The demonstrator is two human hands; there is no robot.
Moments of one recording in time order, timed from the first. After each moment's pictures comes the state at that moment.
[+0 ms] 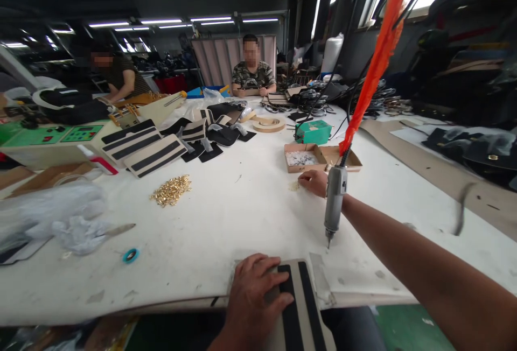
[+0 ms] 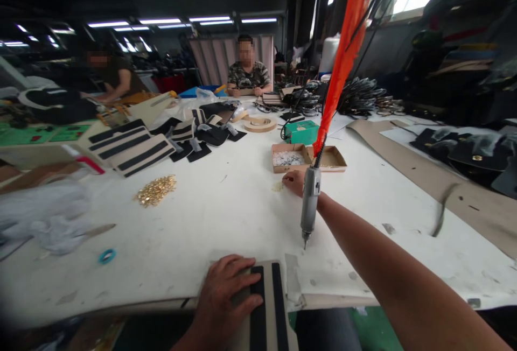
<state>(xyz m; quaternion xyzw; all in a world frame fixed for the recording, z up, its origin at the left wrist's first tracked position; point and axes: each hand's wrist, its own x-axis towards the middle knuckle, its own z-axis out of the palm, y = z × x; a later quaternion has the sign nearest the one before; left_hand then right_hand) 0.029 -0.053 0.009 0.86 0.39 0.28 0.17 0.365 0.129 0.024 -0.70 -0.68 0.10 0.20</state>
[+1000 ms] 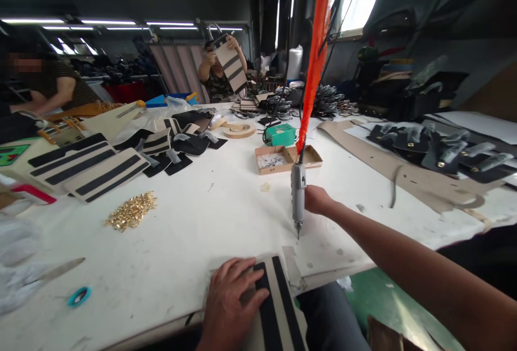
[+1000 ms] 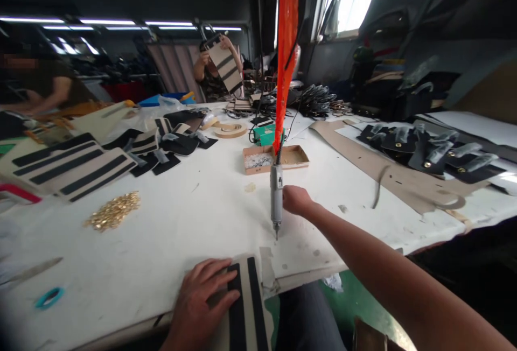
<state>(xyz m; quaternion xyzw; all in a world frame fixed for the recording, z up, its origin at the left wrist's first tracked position) 0.025 -0.043 -0.005 0.88 0.36 0.27 0.12 0.393 0.031 0.041 -0.78 -0.61 0.11 0.02</state>
